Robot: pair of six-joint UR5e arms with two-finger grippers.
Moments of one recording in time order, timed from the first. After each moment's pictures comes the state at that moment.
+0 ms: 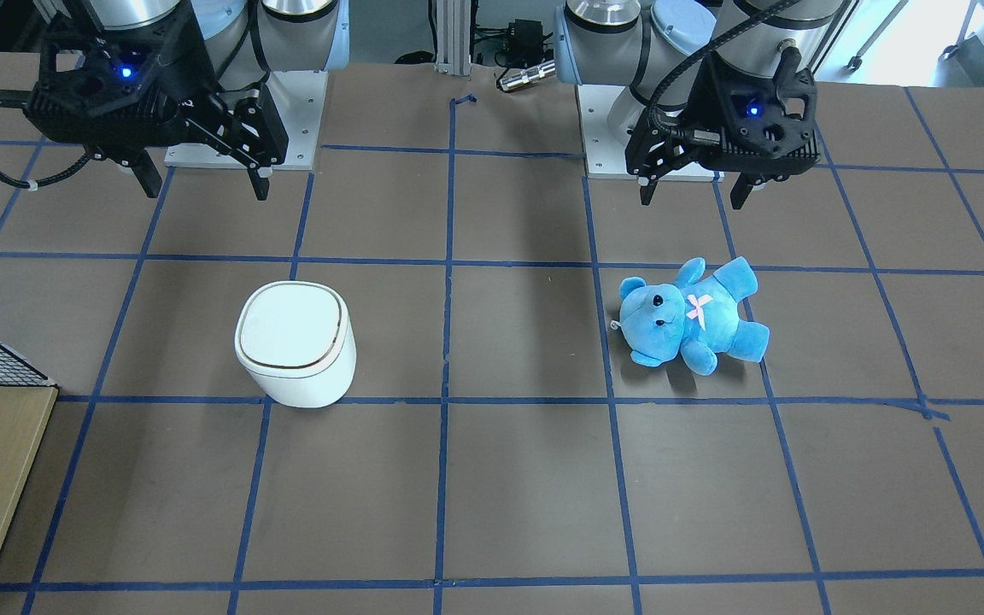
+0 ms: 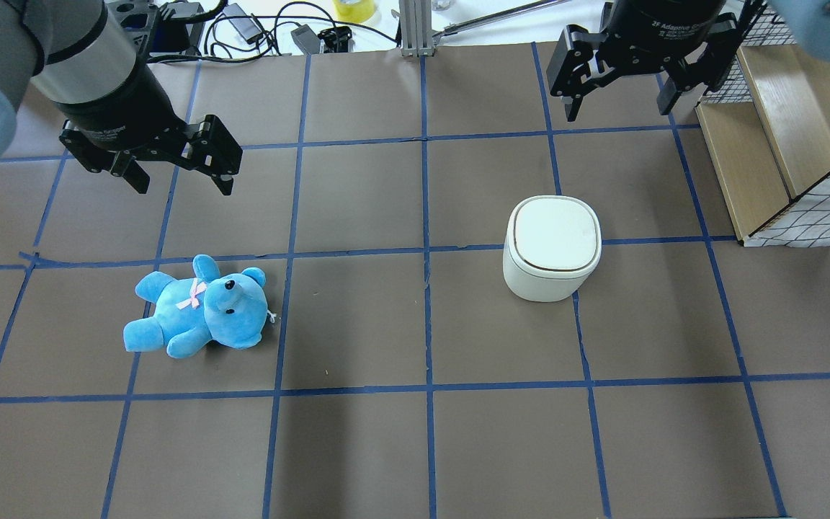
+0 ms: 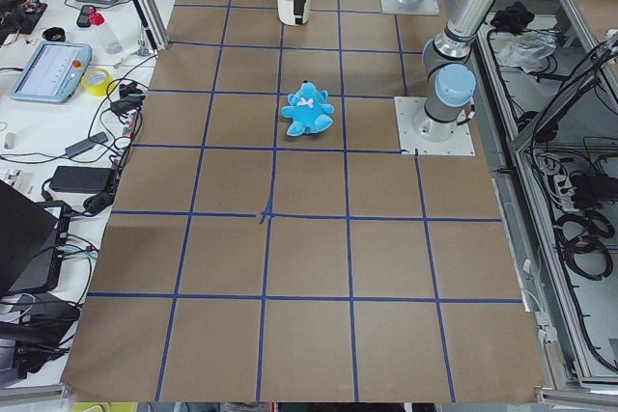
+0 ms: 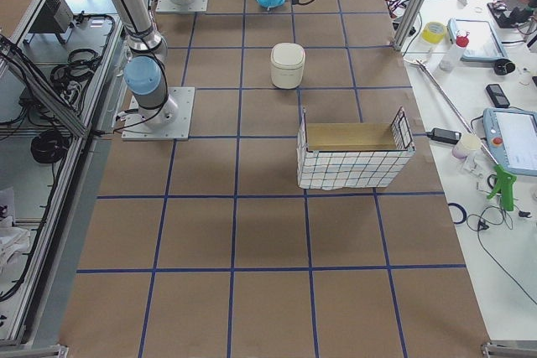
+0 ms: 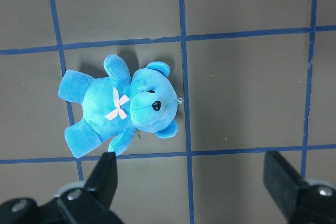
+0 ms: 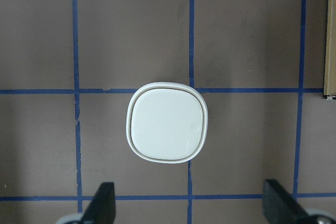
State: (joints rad) left arm -1.58 -1.51 -1.59 -1.58 1.60 0.04; right arm 1.66 -1.53 1.39 -1.50 -1.59 0.07
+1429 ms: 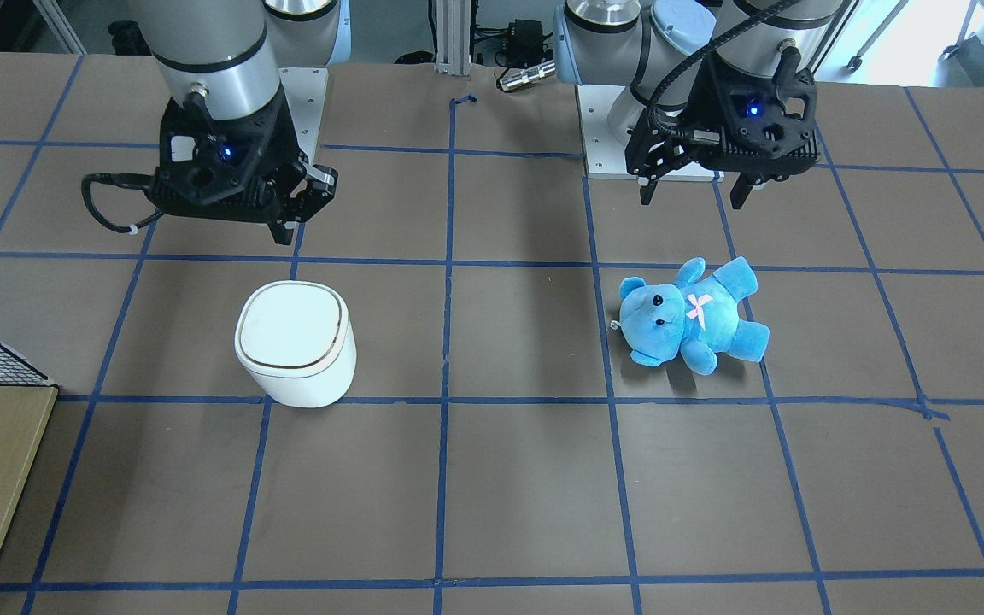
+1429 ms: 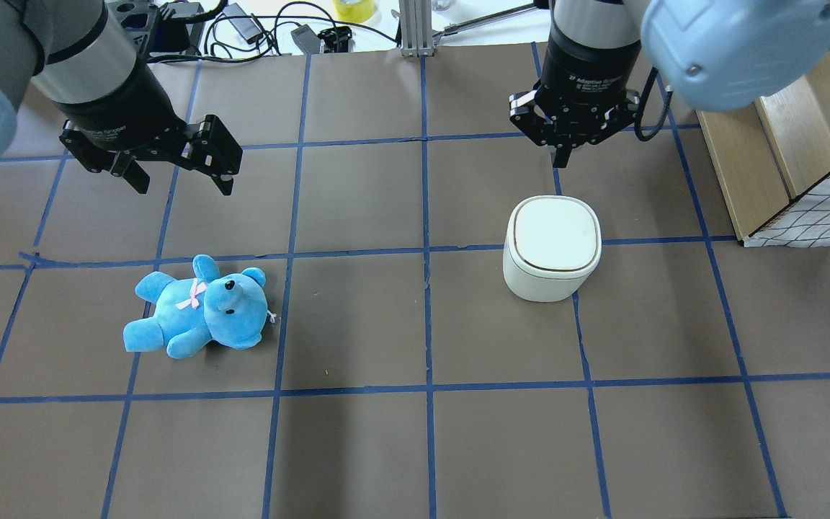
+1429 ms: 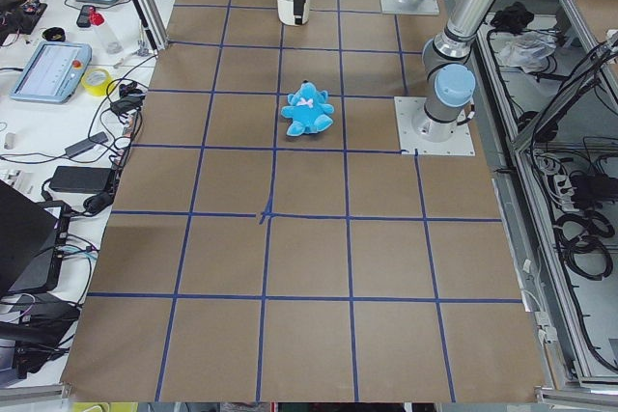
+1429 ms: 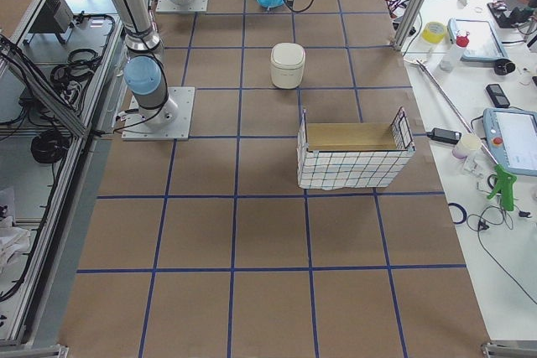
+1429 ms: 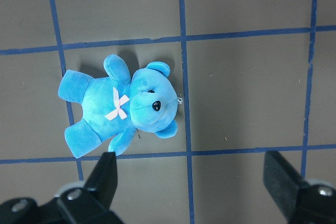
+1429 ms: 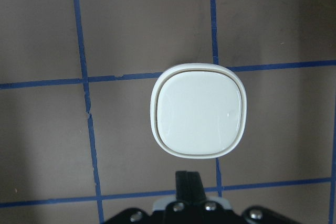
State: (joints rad) left arm -1.58 -1.51 -1.59 -1.58 1.60 0.04; right arm 1.75 -1.46 1.49 -1.58 -1.60 0.23
